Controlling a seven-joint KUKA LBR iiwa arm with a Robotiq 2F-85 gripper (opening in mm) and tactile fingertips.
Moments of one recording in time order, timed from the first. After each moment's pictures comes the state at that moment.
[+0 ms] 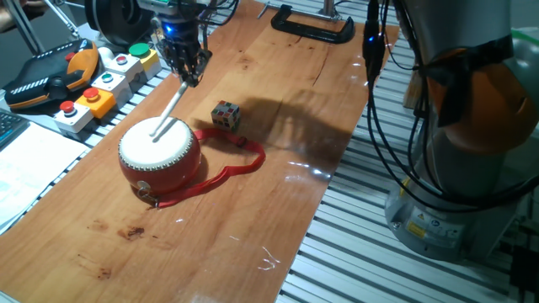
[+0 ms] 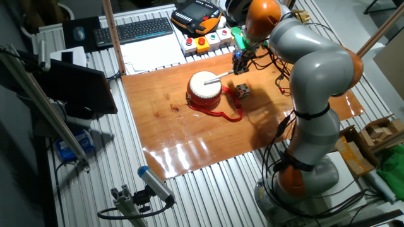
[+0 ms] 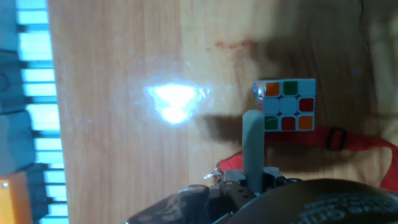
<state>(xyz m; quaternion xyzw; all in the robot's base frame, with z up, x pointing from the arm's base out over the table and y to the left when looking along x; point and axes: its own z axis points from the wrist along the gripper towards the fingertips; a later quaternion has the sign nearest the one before) 0.617 -0.011 0.177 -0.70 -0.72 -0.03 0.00</state>
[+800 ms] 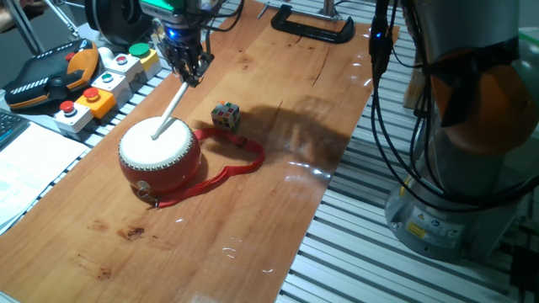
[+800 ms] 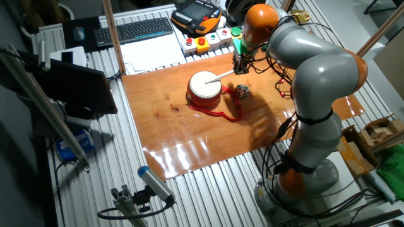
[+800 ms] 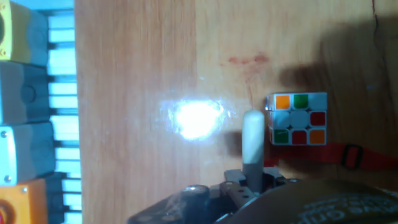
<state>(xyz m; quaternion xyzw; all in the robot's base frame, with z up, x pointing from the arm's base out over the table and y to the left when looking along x) 0.617 -0.014 0.176 -0.69 -0.72 -0.04 -0.05</state>
